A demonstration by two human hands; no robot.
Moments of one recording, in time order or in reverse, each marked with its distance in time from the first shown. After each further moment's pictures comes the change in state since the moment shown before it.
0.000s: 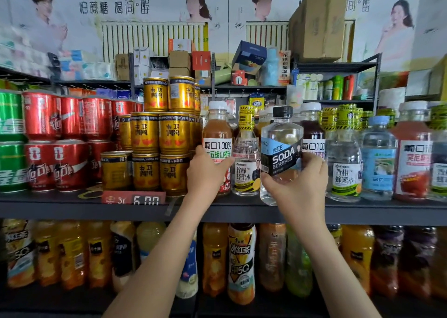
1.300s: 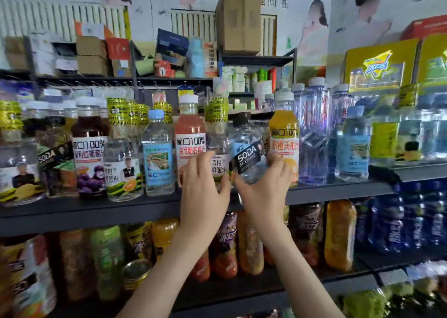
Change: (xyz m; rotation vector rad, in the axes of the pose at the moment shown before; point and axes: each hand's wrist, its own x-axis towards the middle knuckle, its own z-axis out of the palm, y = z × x) left_hand -0.209 0.254 0.288 -0.014 0.102 0.495; right_hand 0.117 0.245 -0.269 -0.224 0.218 -0.049
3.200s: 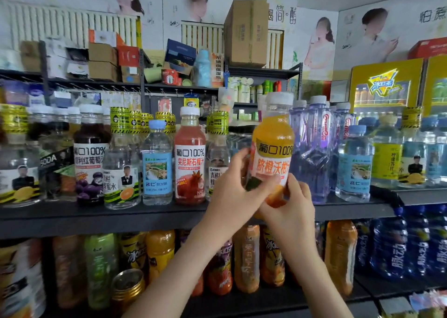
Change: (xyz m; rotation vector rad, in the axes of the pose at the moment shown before) left_hand 0.026 0.057 0.007 -0.582 -0.429 -0.102; right_hand 0.017 0.010 -0.067 0.183 -0.260 0.048
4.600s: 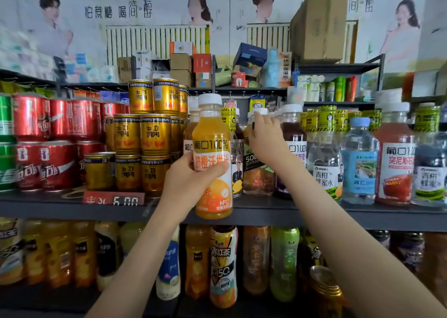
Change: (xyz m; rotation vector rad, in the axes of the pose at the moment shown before) left_hand -0.110 -0.105 -0.425 0.001 0.415 -0.374; right_hand 0.006 -0.247 0.360 -0.442 -0.355 -0.325
